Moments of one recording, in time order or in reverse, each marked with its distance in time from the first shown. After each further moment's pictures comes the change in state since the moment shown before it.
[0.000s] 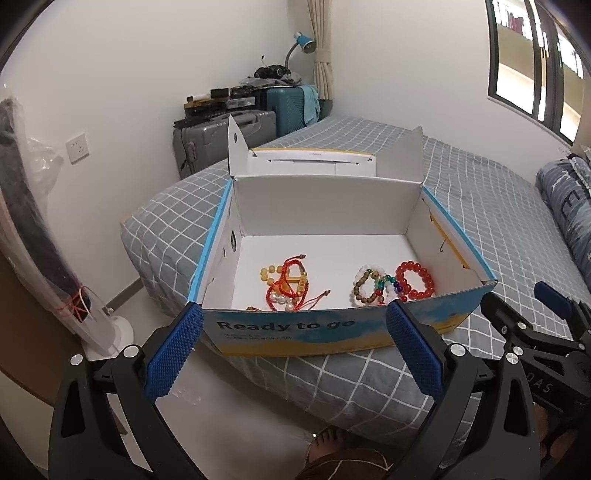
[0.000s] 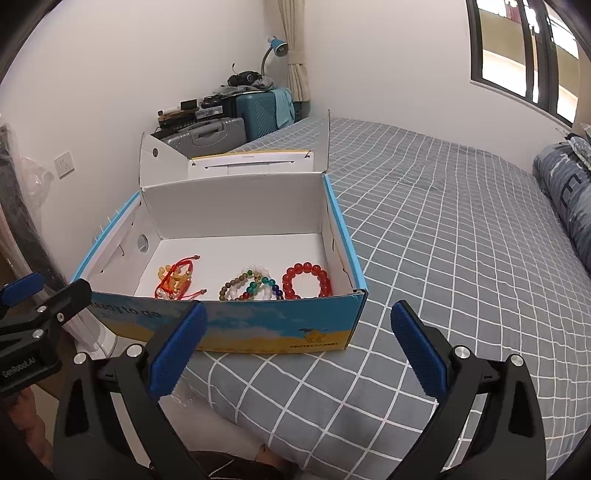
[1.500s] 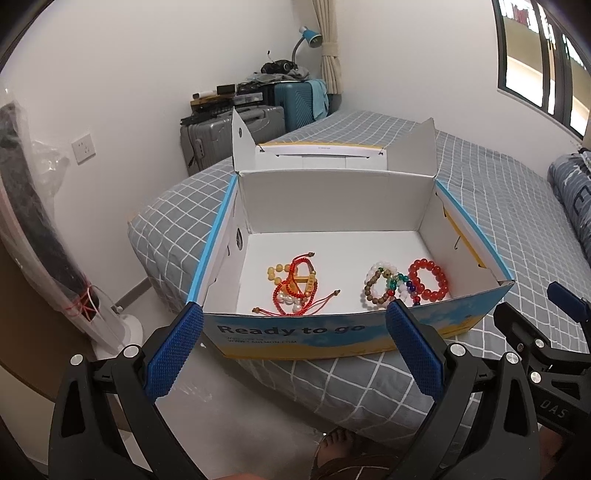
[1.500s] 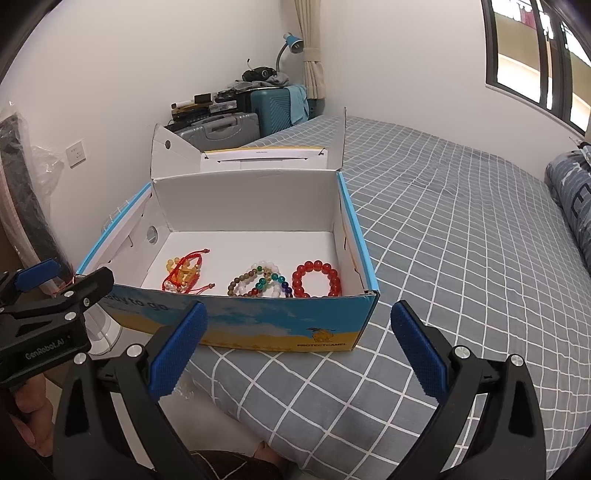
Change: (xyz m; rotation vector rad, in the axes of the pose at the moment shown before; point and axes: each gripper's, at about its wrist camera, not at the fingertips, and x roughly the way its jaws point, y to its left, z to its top) left arm 0.015 -0.003 0.004 0.012 0.015 0.045; right arm 0.003 0.000 -0.001 -0.040 0.013 0.044
